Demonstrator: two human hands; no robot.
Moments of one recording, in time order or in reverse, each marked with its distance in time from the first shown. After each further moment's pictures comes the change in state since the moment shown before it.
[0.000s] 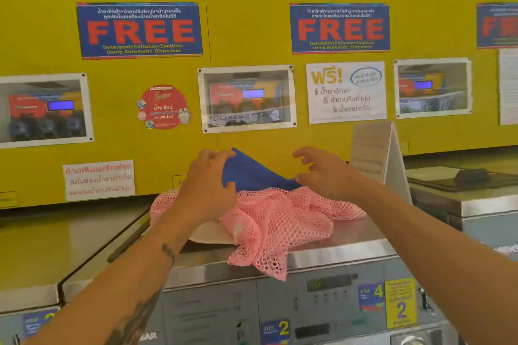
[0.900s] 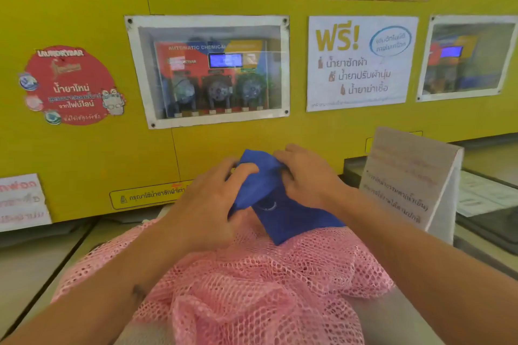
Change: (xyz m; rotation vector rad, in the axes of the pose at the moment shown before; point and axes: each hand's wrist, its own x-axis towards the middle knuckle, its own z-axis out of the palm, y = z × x) left_hand 0.138 -0.037 0.087 0.158 -0.261 0.407; right_hand 0.171 0.079 0.030 -0.340 -0.024 -0.187
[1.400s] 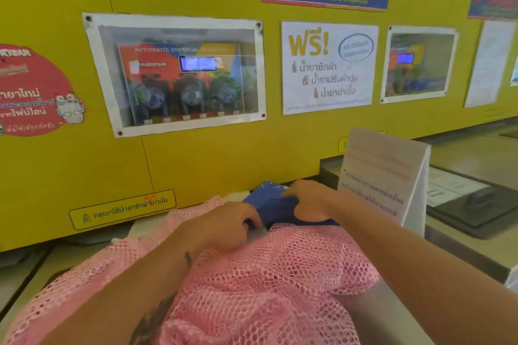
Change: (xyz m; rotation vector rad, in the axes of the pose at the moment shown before) left_hand 0.049 -0.008 0.083 -0.357 -0.593 -0.047; right_hand -0.022 0.059 0.020 -0.215 -0.619 0.471
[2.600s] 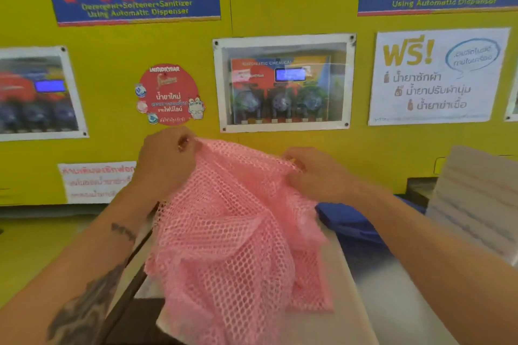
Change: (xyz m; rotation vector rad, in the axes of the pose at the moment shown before) left_hand -0.183 -0.020 -0.125 0.079 1.103 -0.564; right_hand -0.048 -0.136 -0.070 0.547 0.304 -0.569
